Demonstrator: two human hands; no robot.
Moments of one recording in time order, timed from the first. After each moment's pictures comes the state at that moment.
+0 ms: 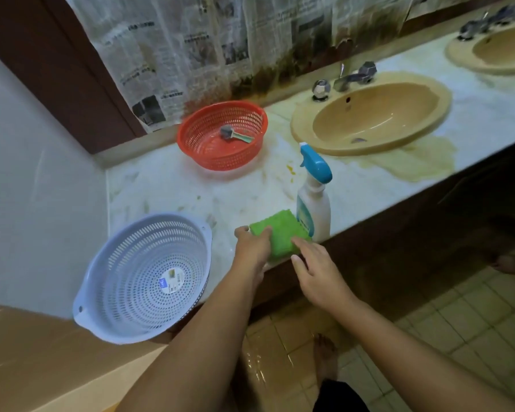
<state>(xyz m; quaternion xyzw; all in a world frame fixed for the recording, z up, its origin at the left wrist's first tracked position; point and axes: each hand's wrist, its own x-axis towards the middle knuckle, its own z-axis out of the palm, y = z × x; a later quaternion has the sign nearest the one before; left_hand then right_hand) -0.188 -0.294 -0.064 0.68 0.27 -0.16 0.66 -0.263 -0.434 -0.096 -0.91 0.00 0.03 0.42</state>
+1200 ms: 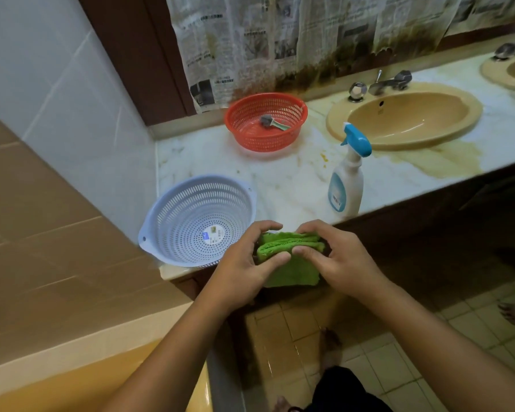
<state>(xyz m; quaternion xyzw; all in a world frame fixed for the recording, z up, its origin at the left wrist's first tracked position) -0.354 -0.170 0.007 0.82 -0.11 -0.09 0.56 -0.345 -0.391 -0.007 -0.83 -0.18 -0.02 0.53</state>
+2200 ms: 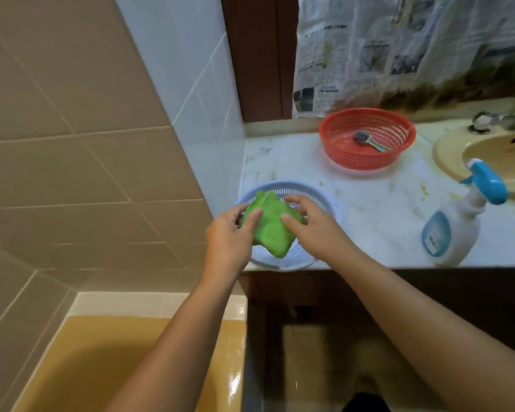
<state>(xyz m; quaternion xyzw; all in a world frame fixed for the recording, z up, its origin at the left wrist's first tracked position) -0.332 -0.061 0.031 0.80 0.21 0.19 0.53 -0.245 -0.218 0.005 -0.80 -0.18 0.11 0.56</state>
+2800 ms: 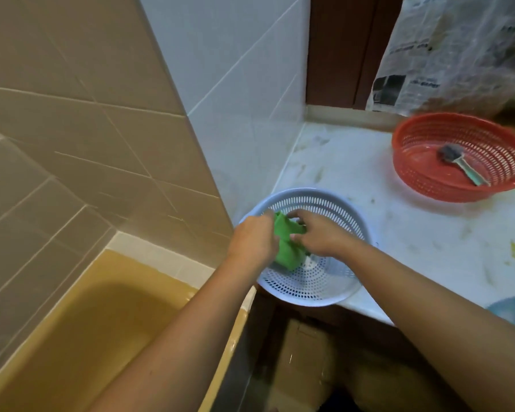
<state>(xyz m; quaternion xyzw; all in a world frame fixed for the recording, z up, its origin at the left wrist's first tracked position) -0.261 -0.055 0.006 0.94 0.30 -0.07 0.12 -0.132 -0.163 -0.042 -0.84 -0.35 0.31 0.29</state>
